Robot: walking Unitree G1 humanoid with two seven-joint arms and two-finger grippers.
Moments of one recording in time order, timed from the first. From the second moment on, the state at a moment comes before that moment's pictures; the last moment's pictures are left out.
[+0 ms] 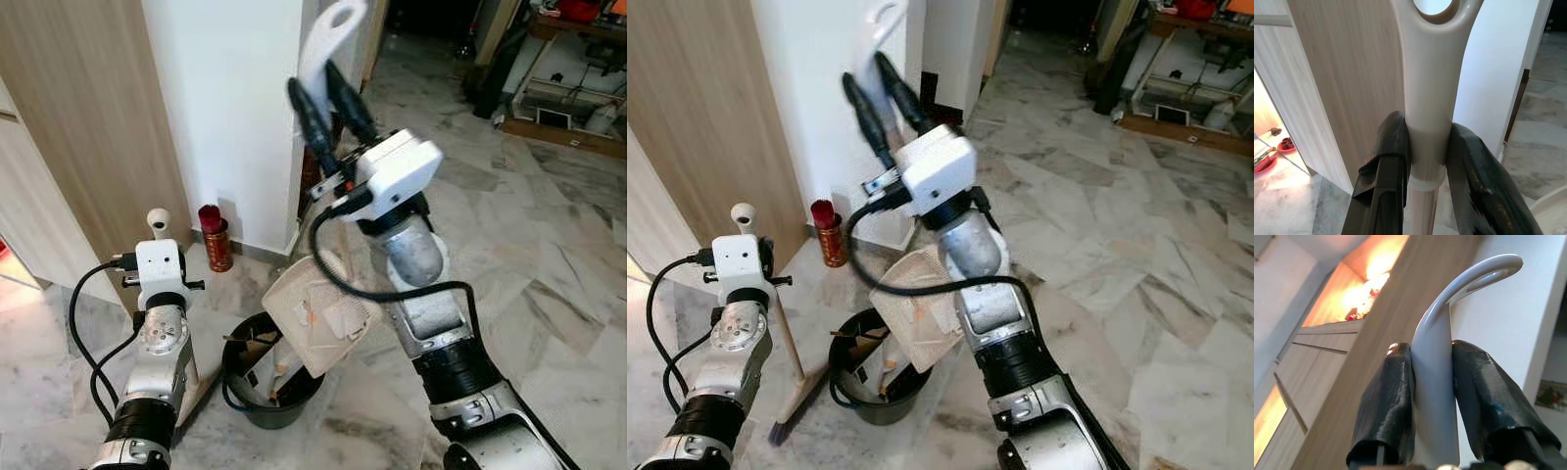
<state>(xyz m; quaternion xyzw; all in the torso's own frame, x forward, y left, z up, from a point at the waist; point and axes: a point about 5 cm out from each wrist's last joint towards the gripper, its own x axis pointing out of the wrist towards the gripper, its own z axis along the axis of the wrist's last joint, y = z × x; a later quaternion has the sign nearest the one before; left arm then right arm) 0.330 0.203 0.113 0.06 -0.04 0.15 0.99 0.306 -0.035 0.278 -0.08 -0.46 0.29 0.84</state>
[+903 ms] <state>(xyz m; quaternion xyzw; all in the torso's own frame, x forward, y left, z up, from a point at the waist) 0.330 0.201 0.115 0.06 -0.05 0.14 0.99 0.296 -0.025 0.277 -0.15 -0.48 0.31 0.81</state>
